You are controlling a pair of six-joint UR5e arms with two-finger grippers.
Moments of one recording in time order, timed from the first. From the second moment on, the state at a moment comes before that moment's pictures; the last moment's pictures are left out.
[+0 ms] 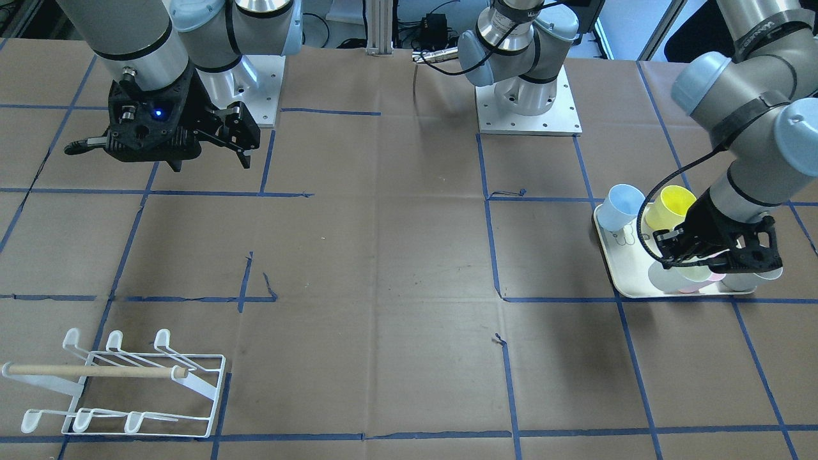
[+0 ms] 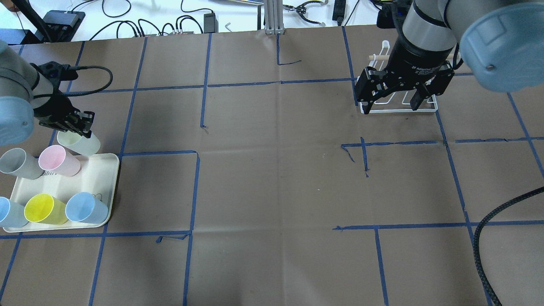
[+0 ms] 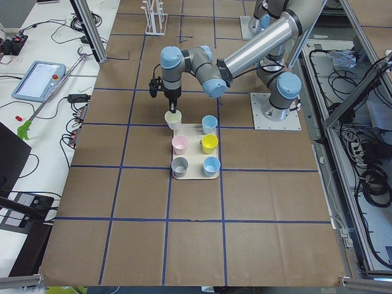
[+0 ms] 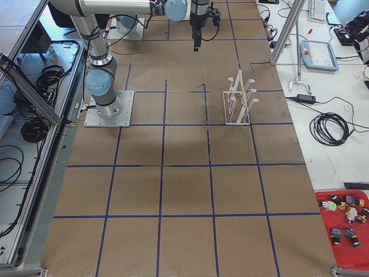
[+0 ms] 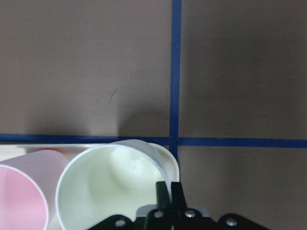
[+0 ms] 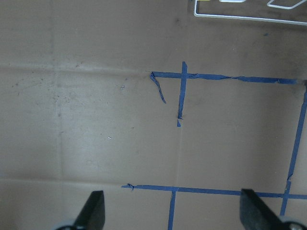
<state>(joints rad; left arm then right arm) -1.13 -1.75 -1.75 -1.18 1.59 0.42 1.60 -1.56 1.60 -1.56 -1.54 -0.03</state>
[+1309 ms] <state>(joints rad) -1.23 -1.75 -1.52 -1.26 0.95 0.60 1.60 -1.56 1.60 -1.57 -1.54 -0.03</state>
